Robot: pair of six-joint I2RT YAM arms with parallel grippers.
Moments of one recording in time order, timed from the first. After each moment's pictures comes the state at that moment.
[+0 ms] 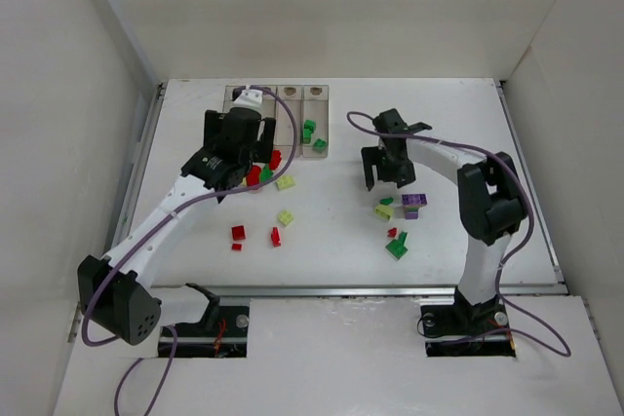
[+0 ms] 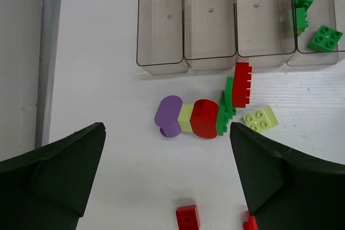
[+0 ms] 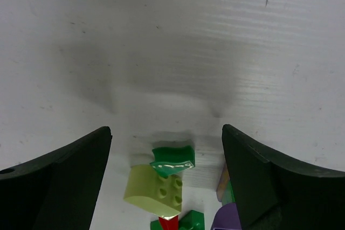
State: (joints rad) left arm -0.49 1.25 1.15 -0.49 -0.54 -0.08; right arm 0.40 1.92 1.39 -0.72 0.04 0.30
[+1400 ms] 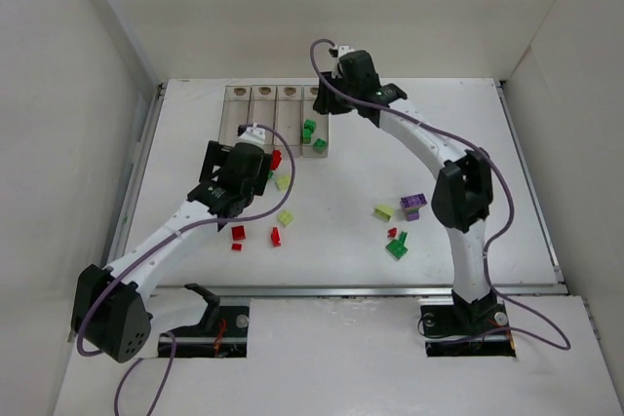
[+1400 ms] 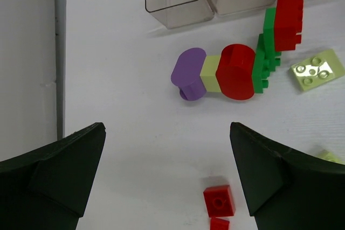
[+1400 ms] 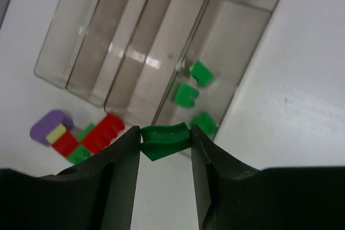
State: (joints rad) left arm -0.53 1.16 0.86 -0.40 -0.63 0.00; right arm 0.53 2.10 1.99 -0.45 -0.08 0.31
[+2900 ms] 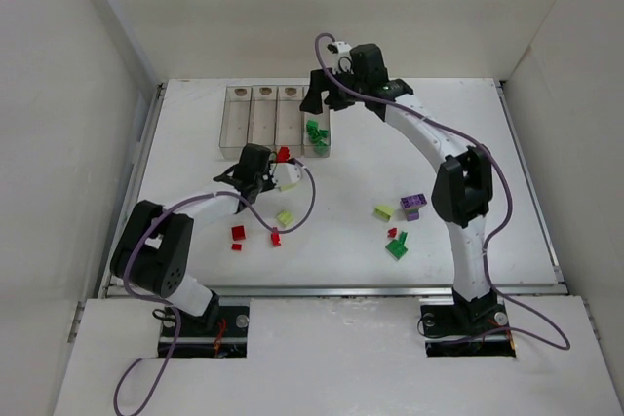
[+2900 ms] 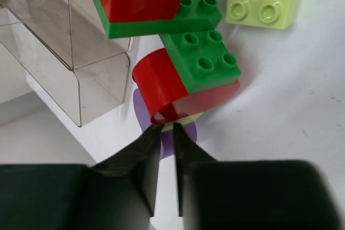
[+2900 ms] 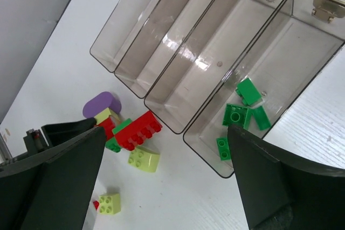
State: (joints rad) left arm -0.42 1.52 0.77 -0.07 -0.21 0.97; right arm 0.47 2.18 2.08 -0.40 -0.43 0.25
